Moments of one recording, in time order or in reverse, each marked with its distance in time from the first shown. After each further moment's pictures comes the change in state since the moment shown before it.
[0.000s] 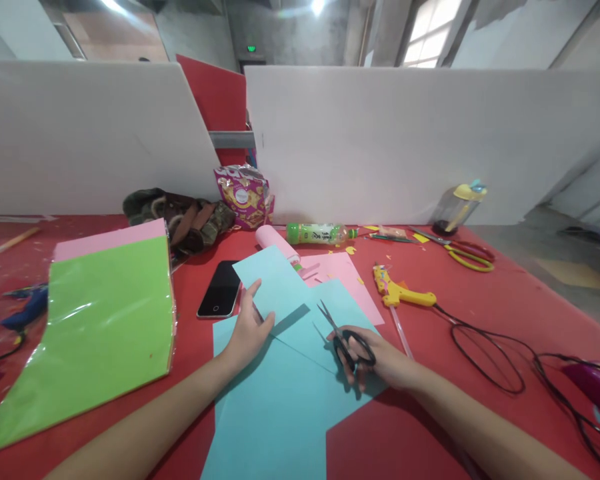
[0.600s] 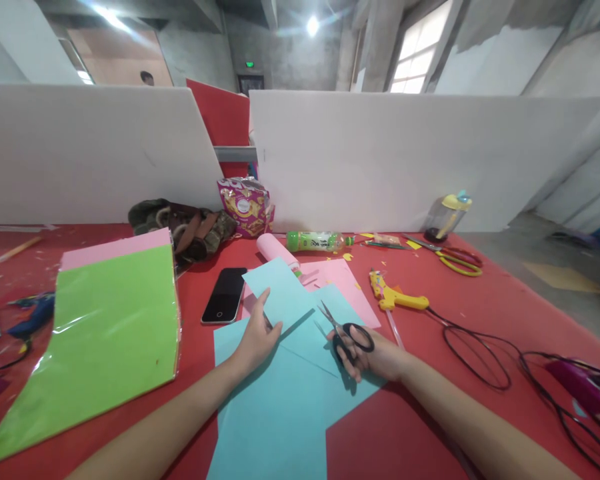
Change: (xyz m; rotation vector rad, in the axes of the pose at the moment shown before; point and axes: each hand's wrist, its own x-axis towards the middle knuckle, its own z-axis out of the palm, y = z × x) left_hand -0.003 0.006 0.003 -0.011 -0.113 -0.036; right_hand 0.011 0.005 -0.010 0.248 -0.086 0.021
